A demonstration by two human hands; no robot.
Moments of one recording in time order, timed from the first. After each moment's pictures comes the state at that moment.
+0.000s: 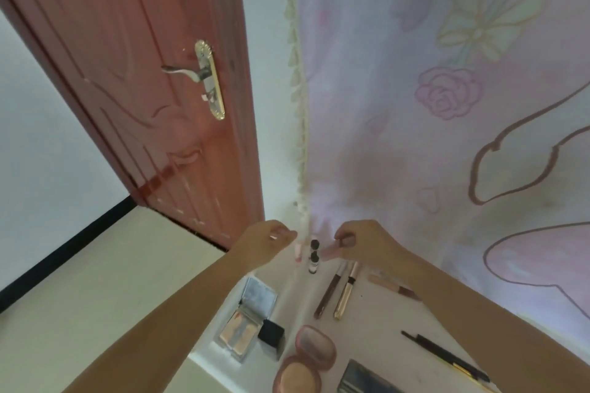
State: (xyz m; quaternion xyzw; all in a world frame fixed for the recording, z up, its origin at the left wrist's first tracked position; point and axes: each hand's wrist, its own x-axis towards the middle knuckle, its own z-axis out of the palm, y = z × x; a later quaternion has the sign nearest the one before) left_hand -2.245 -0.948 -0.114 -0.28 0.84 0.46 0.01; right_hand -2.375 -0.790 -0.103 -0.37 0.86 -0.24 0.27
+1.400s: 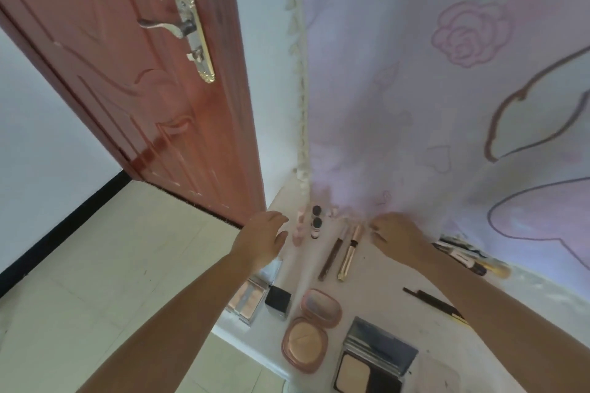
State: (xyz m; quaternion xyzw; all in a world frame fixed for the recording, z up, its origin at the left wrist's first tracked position) left_hand -2.222 -0.955 -0.185 -0.18 0.97 0.19 0.02; right_hand -2.391 -0.747 -0.188 -0.47 0.87 -0.06 0.11
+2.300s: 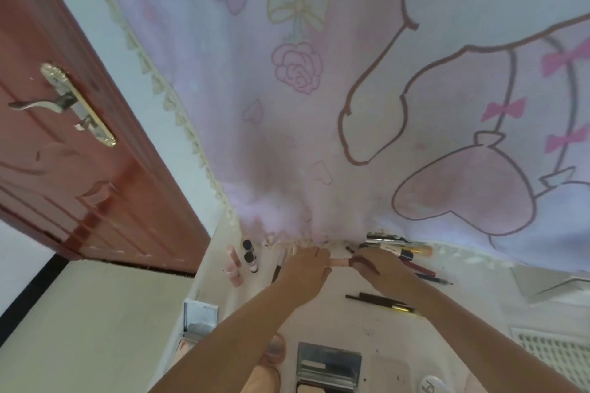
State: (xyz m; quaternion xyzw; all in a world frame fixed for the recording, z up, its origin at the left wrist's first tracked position) left_hand -2.319 -0.806 -0.180 0.03 0.99 0.11 0.13; right_hand -2.381 -0.641 -0.173 -0.30 0.89 -0.25 0.21
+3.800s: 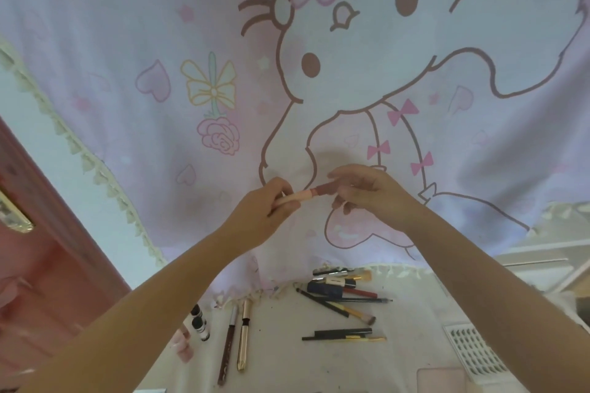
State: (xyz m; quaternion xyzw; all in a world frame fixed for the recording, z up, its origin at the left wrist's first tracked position) left_hand -2.358 -0.787 0.007 0.15 0.93 0.31 -0.10; right_hand -2.396 -0.588 0.019 -0.24 0.77 -0.59 0.09
